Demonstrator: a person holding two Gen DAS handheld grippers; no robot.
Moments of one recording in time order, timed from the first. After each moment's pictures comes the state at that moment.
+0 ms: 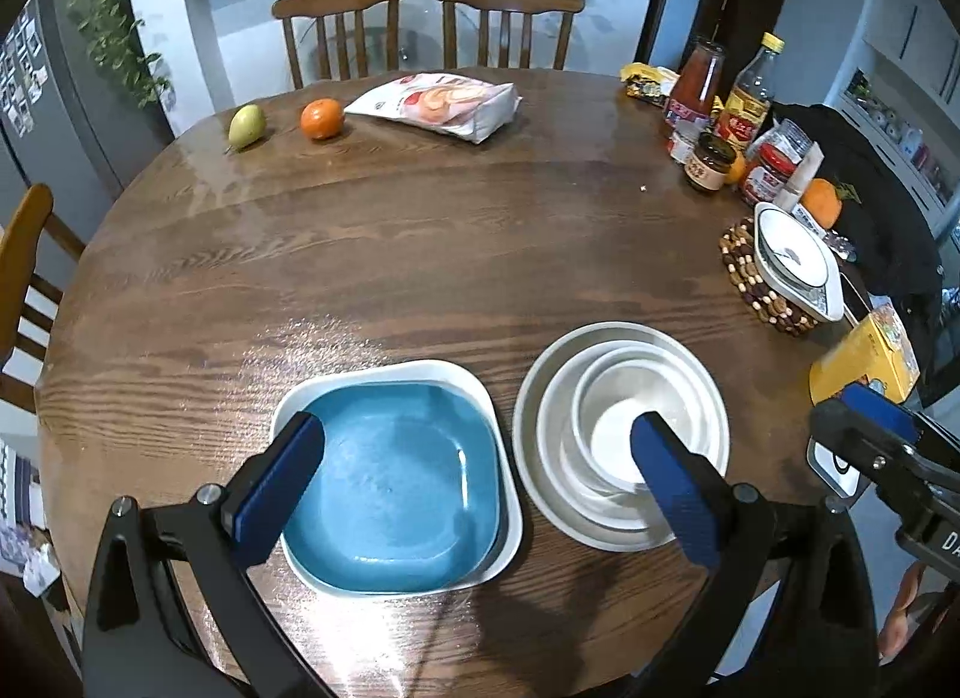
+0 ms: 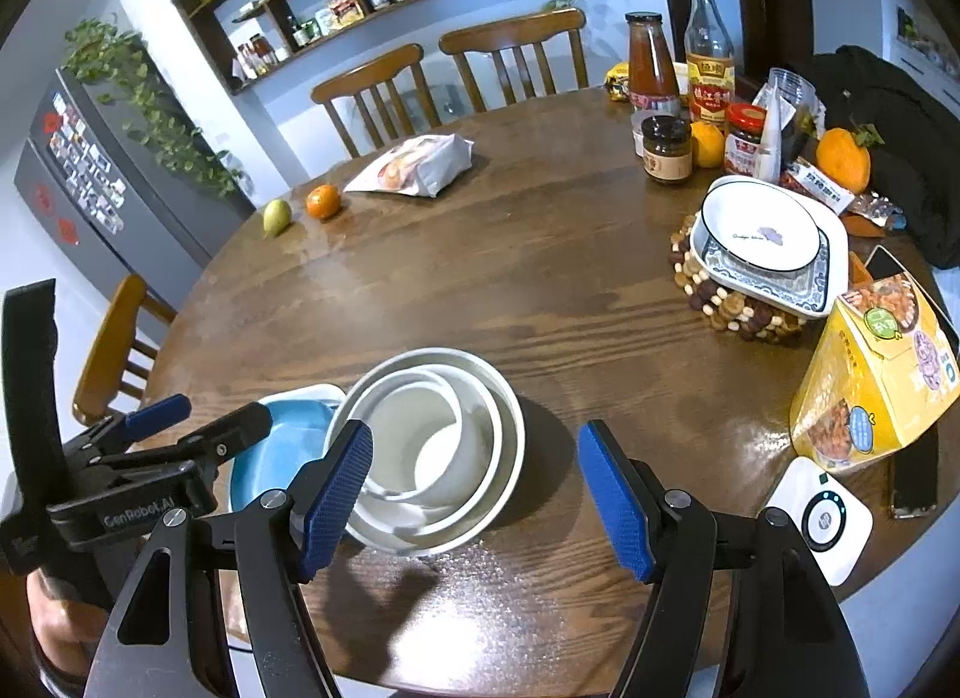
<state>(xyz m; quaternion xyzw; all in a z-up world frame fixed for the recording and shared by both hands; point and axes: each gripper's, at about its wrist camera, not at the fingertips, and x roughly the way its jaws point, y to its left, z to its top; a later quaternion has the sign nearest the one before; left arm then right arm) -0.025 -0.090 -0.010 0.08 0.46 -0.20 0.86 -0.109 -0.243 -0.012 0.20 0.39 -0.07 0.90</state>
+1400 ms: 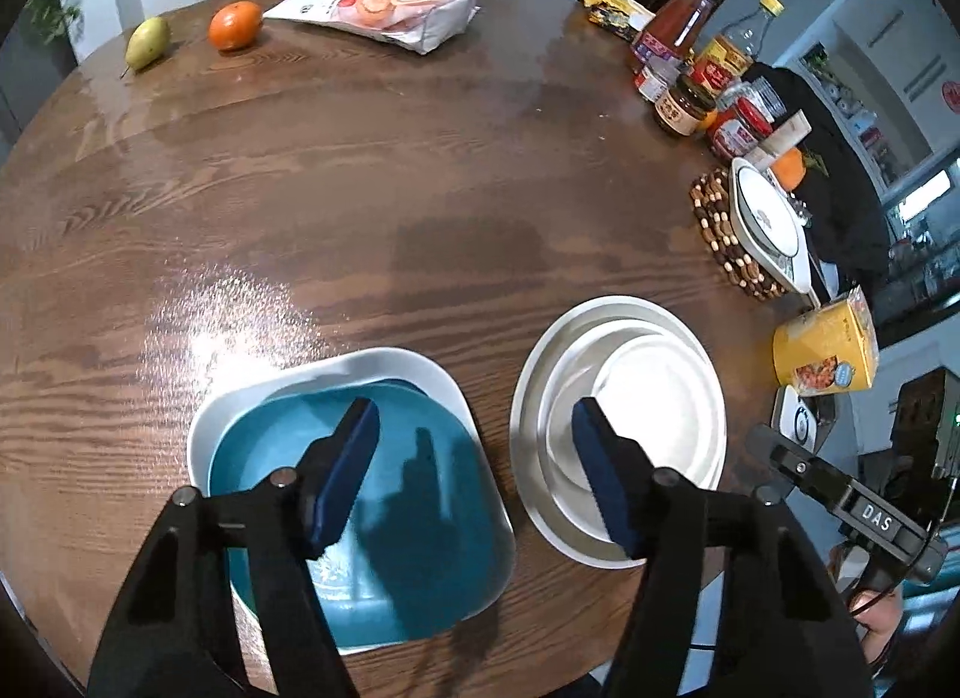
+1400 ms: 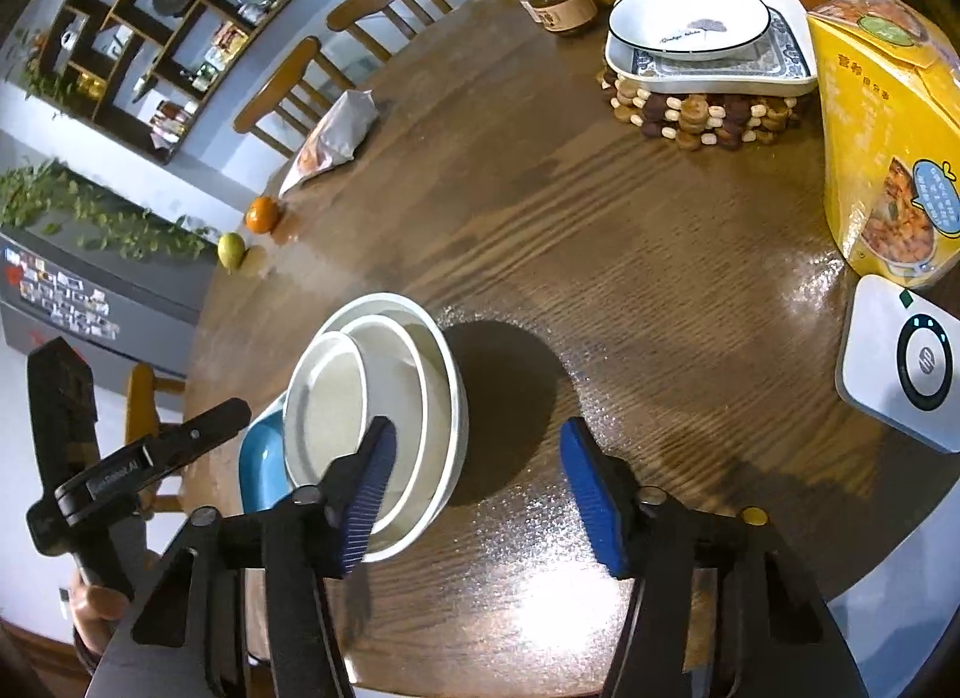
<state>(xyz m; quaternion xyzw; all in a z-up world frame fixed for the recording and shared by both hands) 0.032 -0.094 -0.047 0.06 0.56 -0.29 0.78 -0.111 -0.281 -0.093 0.38 0.42 -0.08 0.82</state>
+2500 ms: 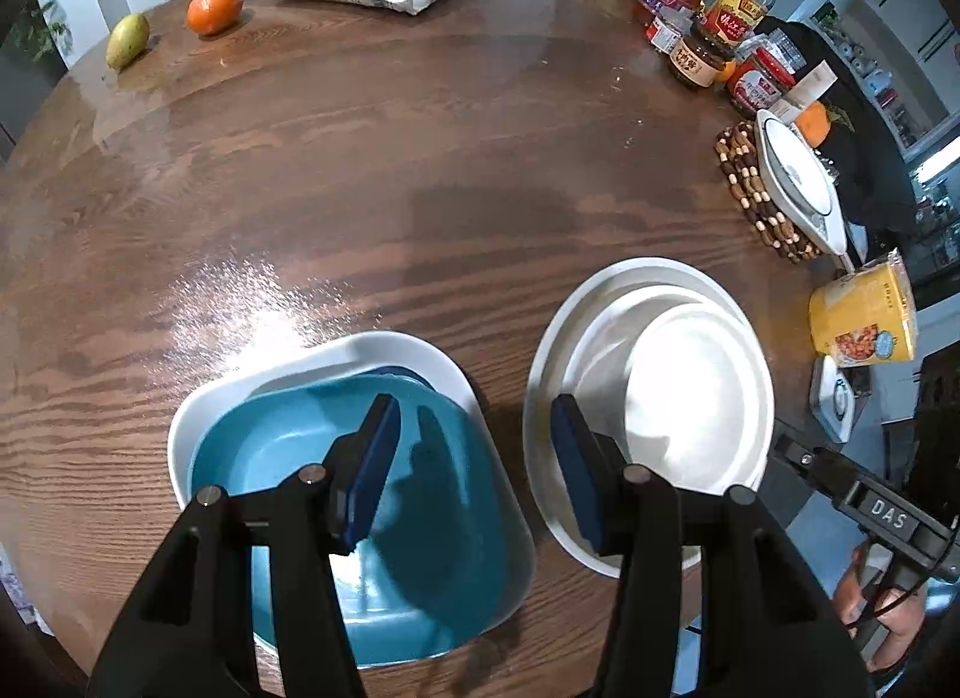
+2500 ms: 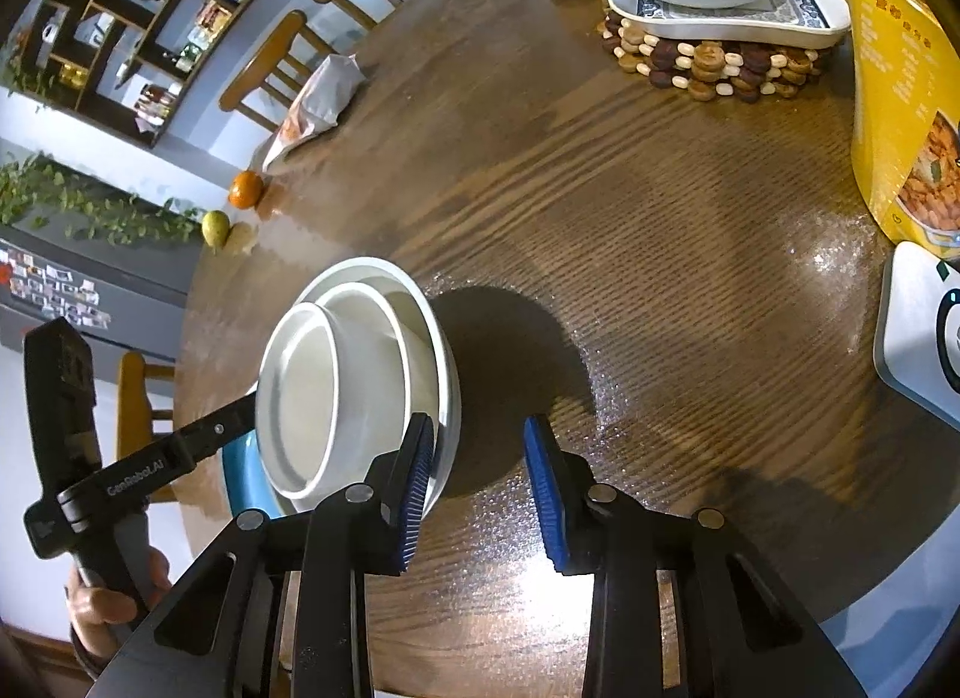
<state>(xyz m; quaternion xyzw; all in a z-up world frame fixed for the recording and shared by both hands) 0.036 -0.111 -0.071 0.11 0.57 -0.28 0.76 -0.102 -0.276 -0.112 0.39 0.45 -0.08 0.80</state>
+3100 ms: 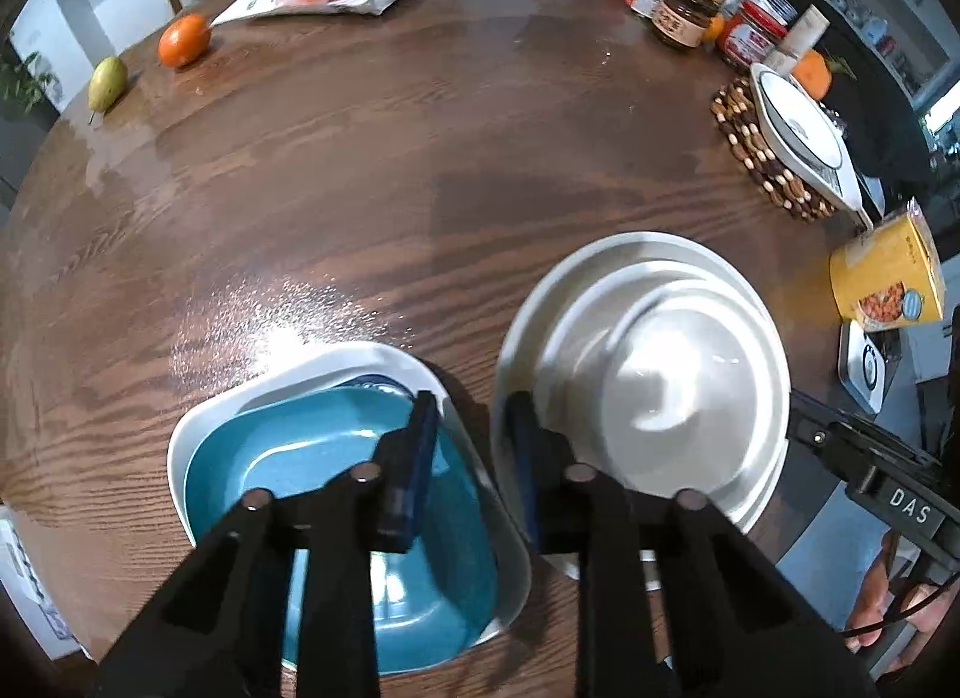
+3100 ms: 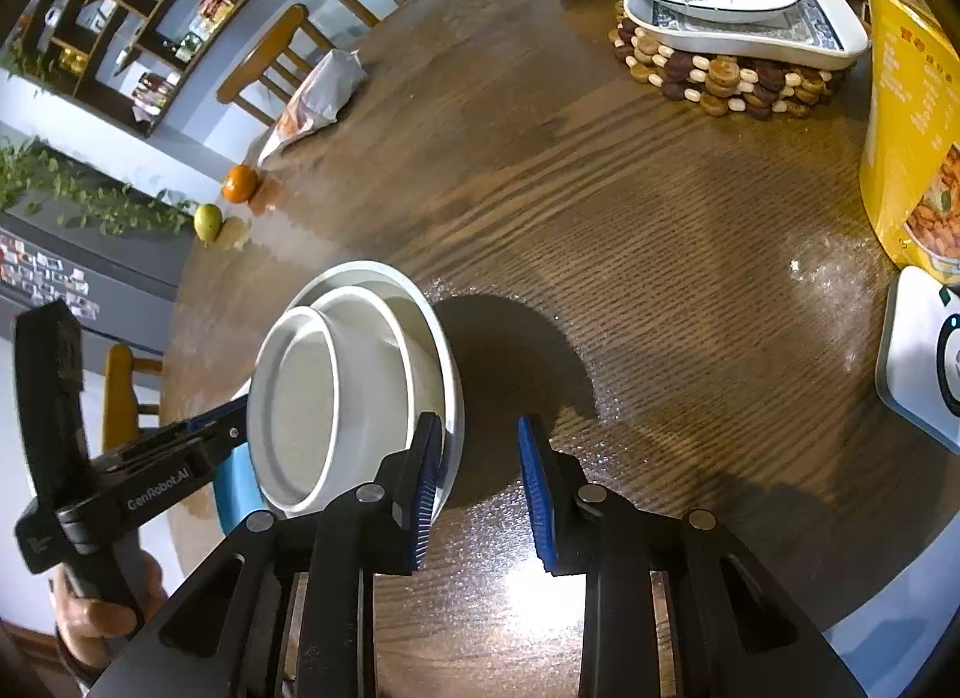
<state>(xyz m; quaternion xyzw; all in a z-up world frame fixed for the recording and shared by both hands) 0.027 -0.135 -0.079 0.16 0.56 -0.28 0.76 -0.095 -0.269 -0.109 0.36 0.45 -0.09 0.81</state>
